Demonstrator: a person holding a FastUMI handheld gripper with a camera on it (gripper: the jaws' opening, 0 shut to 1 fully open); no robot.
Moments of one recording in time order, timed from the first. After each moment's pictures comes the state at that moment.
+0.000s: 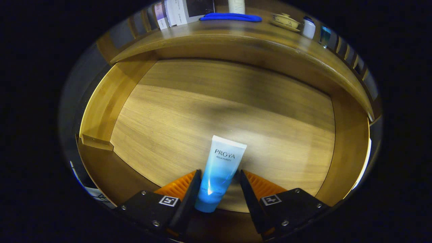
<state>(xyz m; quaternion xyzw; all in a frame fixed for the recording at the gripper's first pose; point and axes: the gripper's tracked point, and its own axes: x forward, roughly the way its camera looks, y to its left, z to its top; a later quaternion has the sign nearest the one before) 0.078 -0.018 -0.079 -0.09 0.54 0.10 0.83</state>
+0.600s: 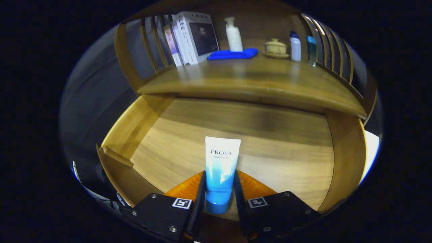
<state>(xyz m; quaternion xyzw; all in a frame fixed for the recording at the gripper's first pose) 0.099 0.006 -0.010 0.01 0.35 0.16 0.92</state>
